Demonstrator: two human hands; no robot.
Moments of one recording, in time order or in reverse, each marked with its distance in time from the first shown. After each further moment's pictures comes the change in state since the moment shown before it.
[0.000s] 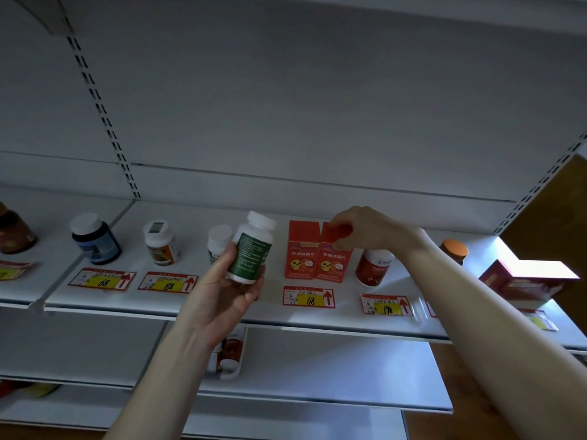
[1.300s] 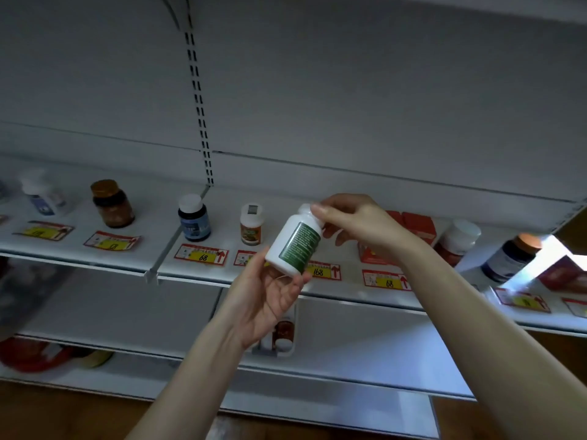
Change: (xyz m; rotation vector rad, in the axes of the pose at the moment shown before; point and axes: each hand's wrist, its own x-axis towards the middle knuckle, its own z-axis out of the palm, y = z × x) left_hand -0.071 0.074 -0.053 0.030 -0.017 -0.181; right_hand -0.005 -0.193 0.041 0.792 0.201 -0.058
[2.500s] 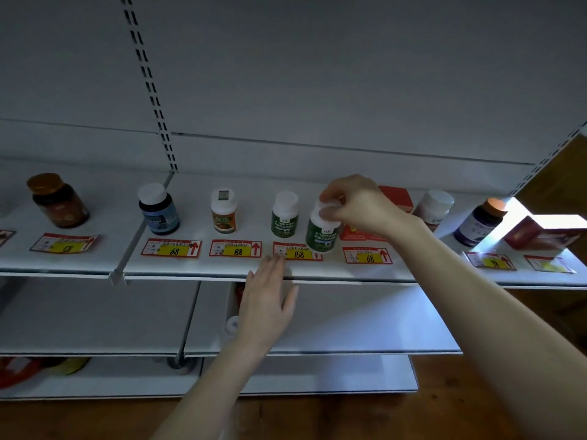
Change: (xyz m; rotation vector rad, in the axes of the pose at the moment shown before) left_hand 0.059 -0.063 -0.065 1.781 0.183 0.820; right_hand 0.007 0.025 -0.023 -0.626 0.137 0.063
